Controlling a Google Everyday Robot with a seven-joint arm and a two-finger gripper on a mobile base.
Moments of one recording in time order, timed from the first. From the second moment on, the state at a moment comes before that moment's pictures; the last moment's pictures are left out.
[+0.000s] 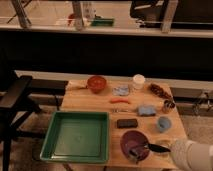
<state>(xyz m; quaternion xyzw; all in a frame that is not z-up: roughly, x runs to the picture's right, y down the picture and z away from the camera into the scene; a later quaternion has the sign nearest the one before) 0.227 0.227 0.557 -0.12 -0.16 0.18 0.96</state>
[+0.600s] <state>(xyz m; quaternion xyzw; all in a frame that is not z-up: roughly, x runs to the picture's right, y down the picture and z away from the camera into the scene) 0.261 0.215 0.571 -0.10 -0.11 0.18 0.97</state>
